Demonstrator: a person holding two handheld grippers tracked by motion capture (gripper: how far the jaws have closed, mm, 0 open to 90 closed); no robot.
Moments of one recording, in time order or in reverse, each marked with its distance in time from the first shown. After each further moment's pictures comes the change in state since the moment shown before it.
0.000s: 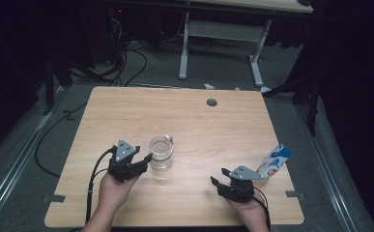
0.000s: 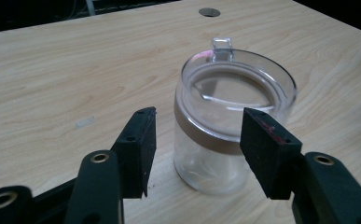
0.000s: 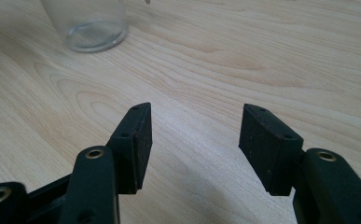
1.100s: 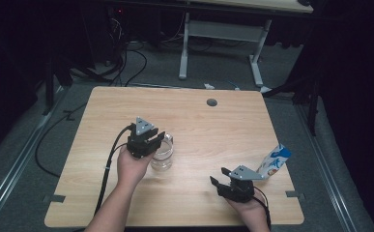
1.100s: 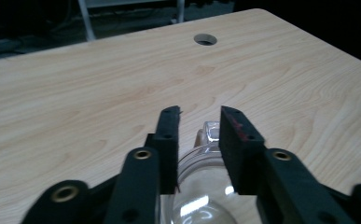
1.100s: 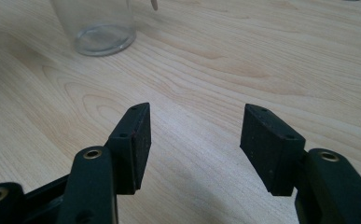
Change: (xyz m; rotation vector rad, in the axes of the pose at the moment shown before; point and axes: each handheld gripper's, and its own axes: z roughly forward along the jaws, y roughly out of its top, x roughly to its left) left arm -0.004 0.054 0.052 0.012 -0.044 -0.043; right arm 0.001 0.003 -0.003 -0.015 0.012 -0.021
